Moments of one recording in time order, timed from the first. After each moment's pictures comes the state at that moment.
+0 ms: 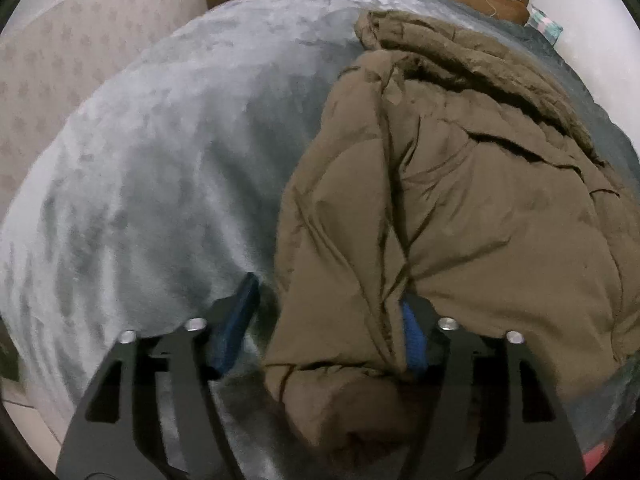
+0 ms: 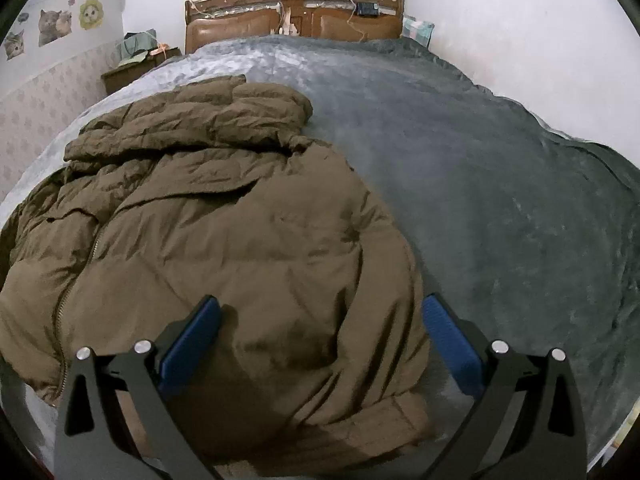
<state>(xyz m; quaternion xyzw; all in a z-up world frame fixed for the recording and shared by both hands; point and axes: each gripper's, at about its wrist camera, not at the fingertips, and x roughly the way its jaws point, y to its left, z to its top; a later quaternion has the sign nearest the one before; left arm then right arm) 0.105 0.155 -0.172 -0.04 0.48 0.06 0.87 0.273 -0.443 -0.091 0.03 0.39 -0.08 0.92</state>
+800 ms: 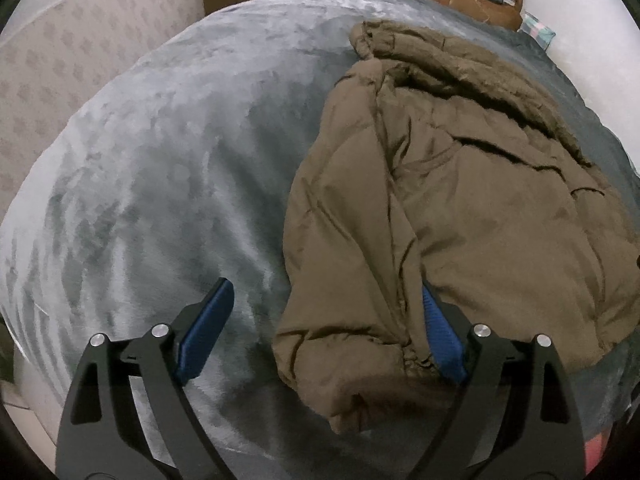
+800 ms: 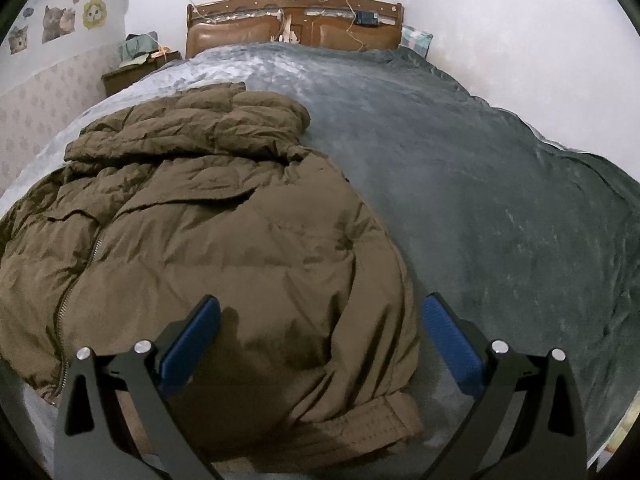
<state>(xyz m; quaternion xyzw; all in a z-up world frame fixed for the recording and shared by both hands) 0.094 0.154 -0.168 -0.06 0.48 0.04 0.87 0.268 -0.438 -0.086 0.01 0.37 -0.09 0.92</state>
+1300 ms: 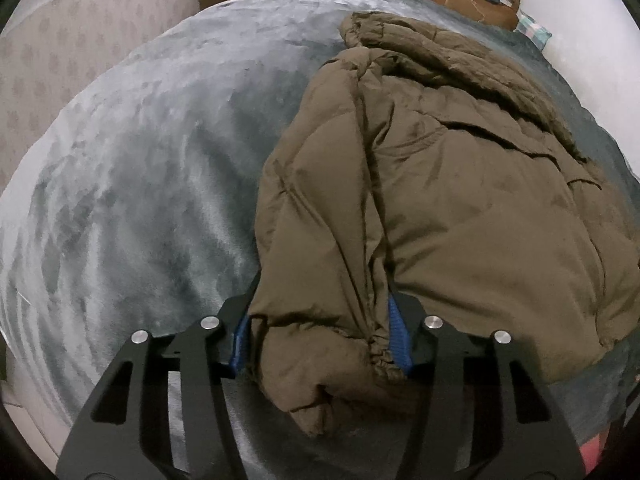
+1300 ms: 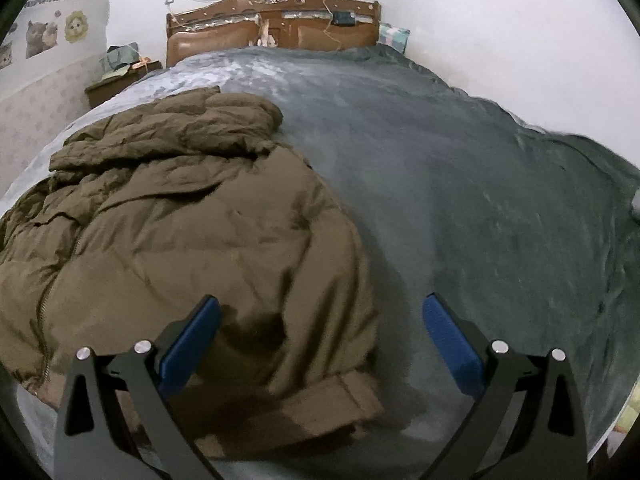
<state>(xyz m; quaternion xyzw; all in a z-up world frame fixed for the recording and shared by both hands) 0.095 0.140 -0.179 -0.07 0.48 0.03 0.87 0.249 -0.464 -0.098 0.04 0.37 -0.12 0.92</state>
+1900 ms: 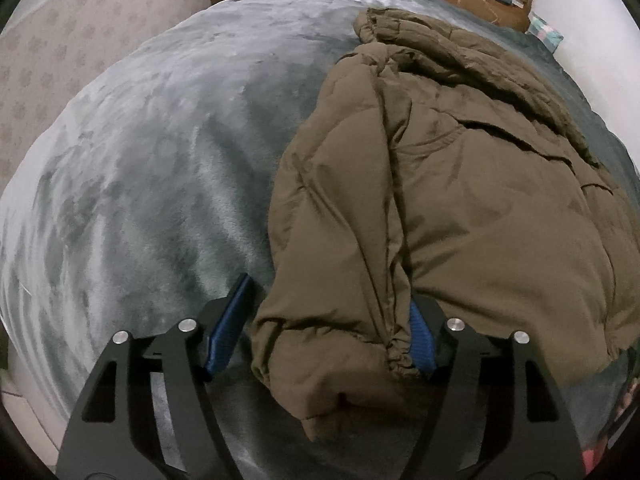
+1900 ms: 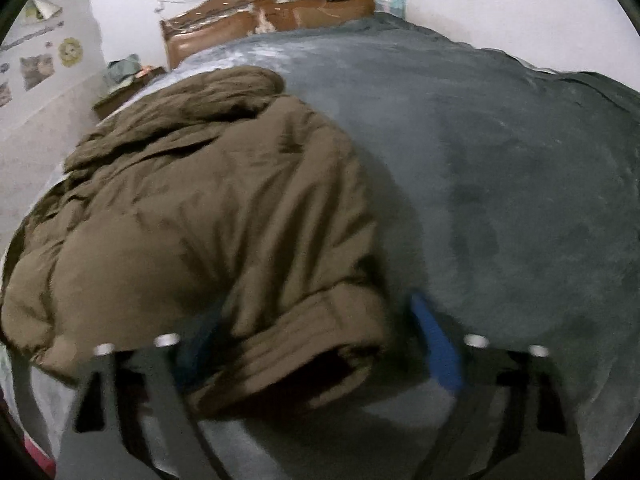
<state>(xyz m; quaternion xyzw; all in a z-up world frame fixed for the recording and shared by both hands) 0.094 0.140 -0.183 -0.07 0.48 0.05 0.87 0.230 -0.469 -0.141 0.12 0.39 -0.06 0.91</state>
